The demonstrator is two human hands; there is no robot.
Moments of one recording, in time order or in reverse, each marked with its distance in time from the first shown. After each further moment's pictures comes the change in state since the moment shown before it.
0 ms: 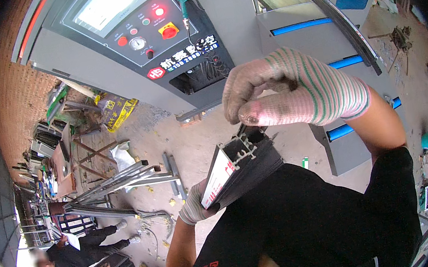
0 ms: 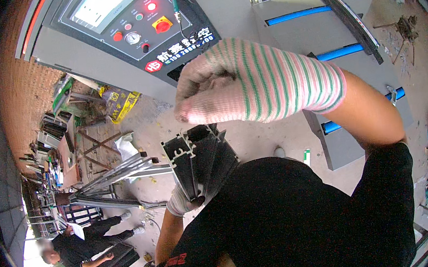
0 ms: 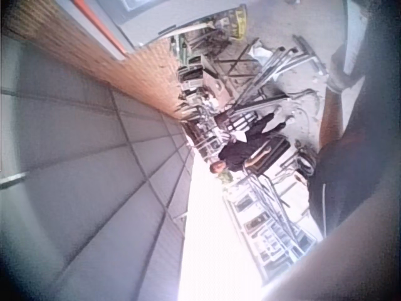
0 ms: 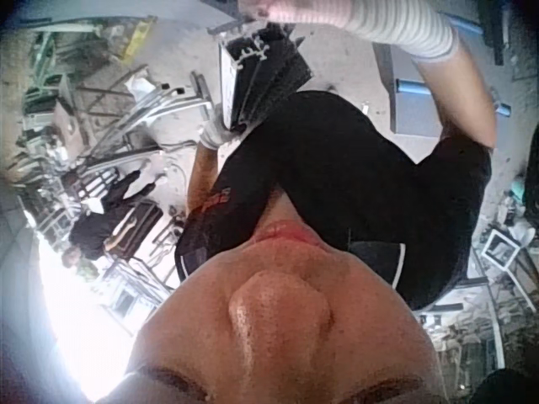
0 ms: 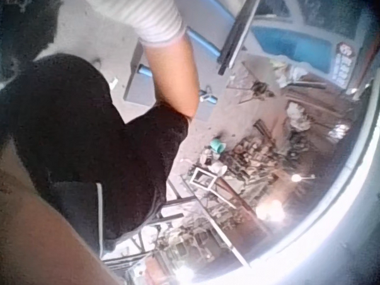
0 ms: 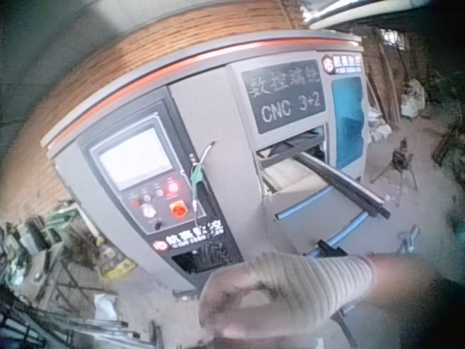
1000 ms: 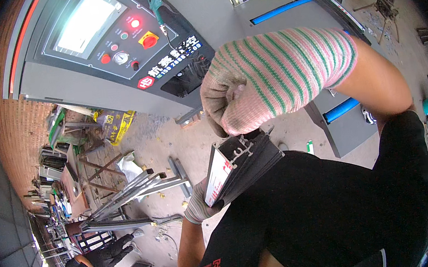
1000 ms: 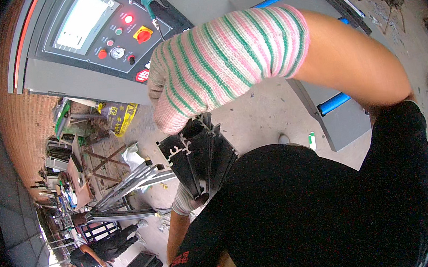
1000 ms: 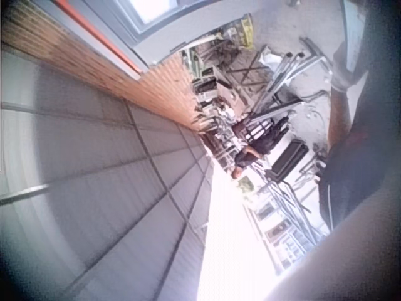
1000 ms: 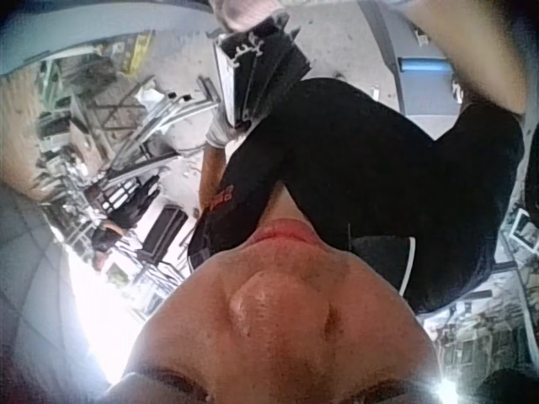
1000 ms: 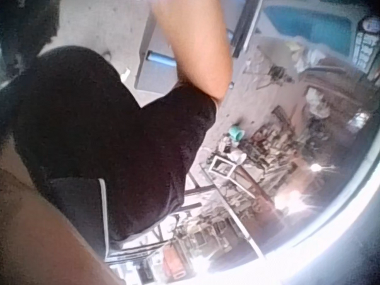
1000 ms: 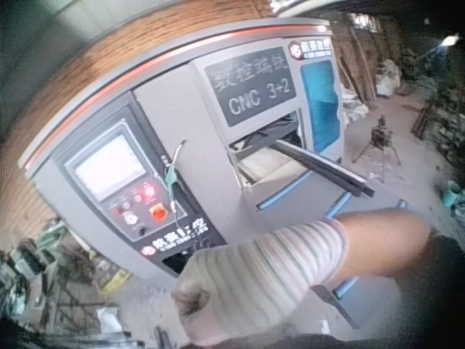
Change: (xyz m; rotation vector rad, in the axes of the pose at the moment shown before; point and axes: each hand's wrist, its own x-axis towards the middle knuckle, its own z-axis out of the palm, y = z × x) left_hand 0.009 0.003 -0.005 0.066 -0.015 -0.094; right_hand 0.010 -0.038 -0.016 0.080 -0.155 0.266
